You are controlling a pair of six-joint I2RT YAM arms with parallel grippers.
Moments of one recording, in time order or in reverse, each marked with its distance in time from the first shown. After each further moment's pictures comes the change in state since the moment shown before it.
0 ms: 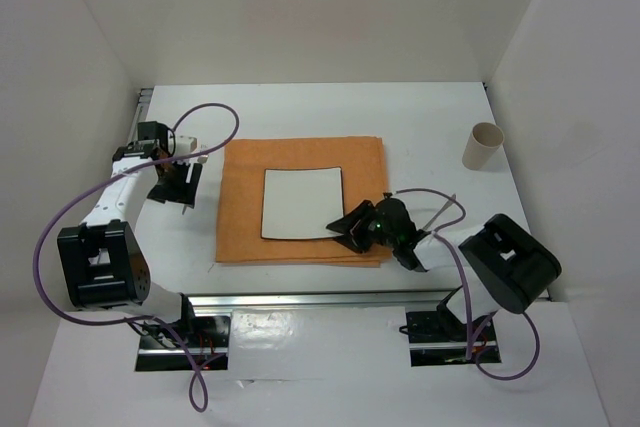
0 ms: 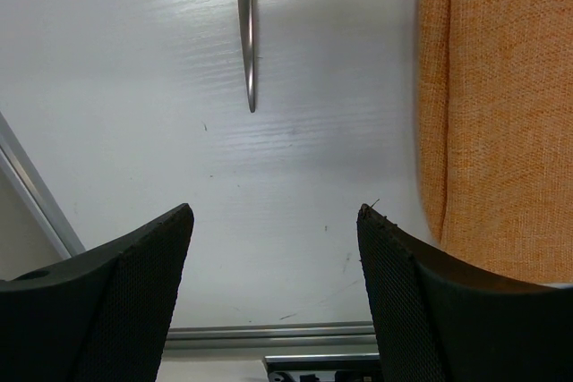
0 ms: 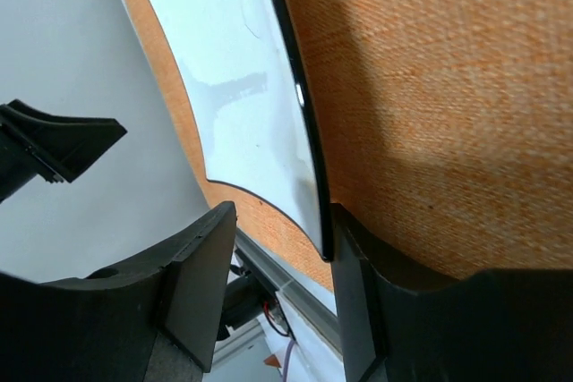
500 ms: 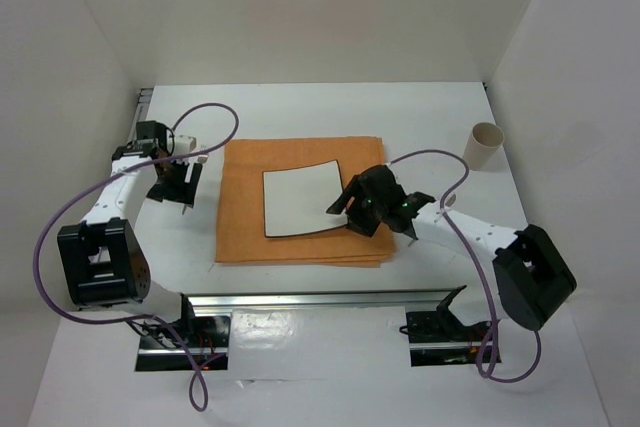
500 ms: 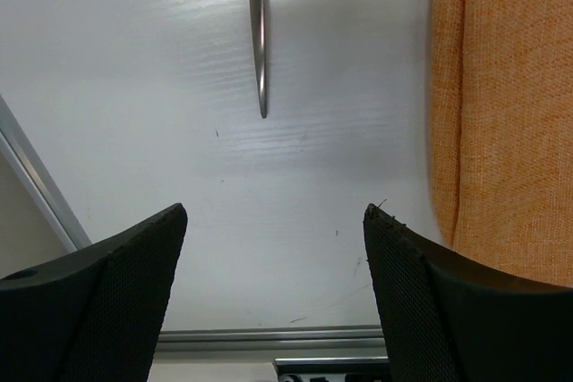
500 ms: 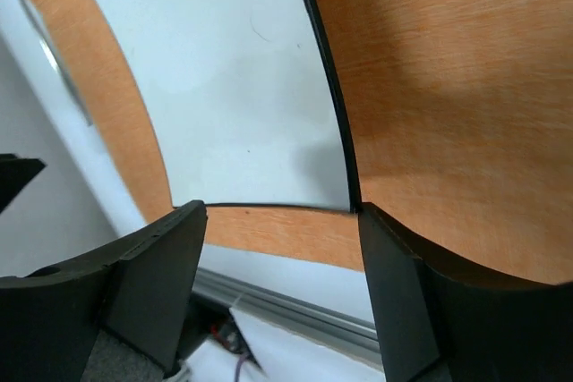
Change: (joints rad) left arm 0.008 0.006 -0.001 0.009 -0.004 0.023; right arm 0.023 -0.101 0.420 -0.795 0.158 -0.204
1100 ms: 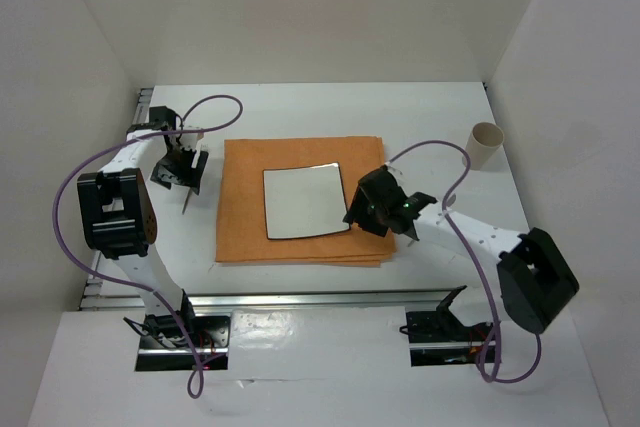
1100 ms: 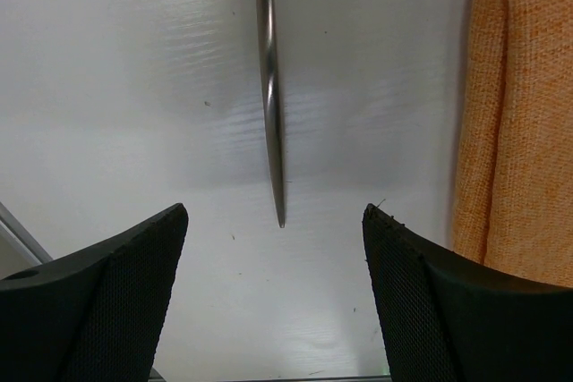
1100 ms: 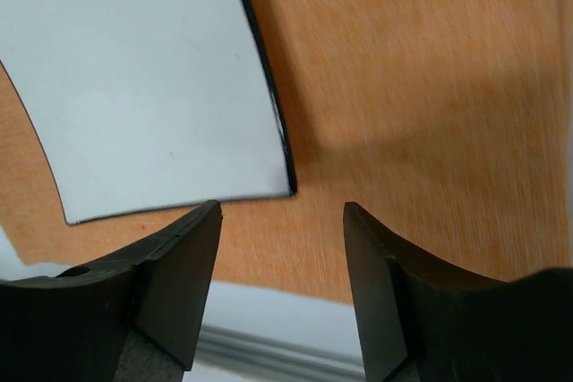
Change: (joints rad) left arm 0.000 0.352 0.240 0.018 0.015 0.022; right arm 0.016 -0.070 -0.002 -0.192 0.164 -0.198
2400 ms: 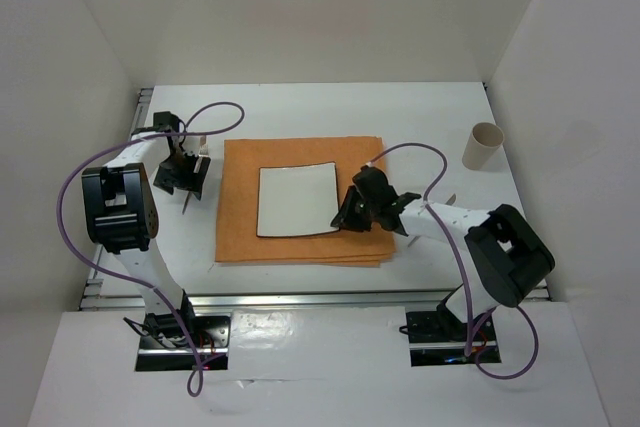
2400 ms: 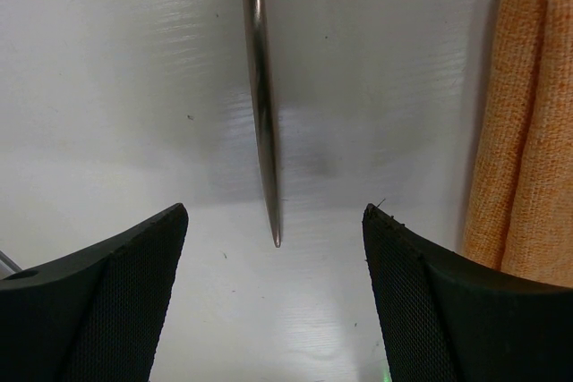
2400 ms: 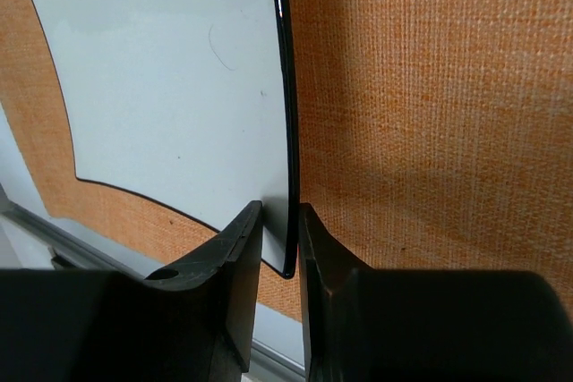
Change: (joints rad) left arm 0.000 0.049 -0.020 0.025 -0.002 0.000; right arm -0.029 0.214 0.014 0.289 -0.224 -0.128
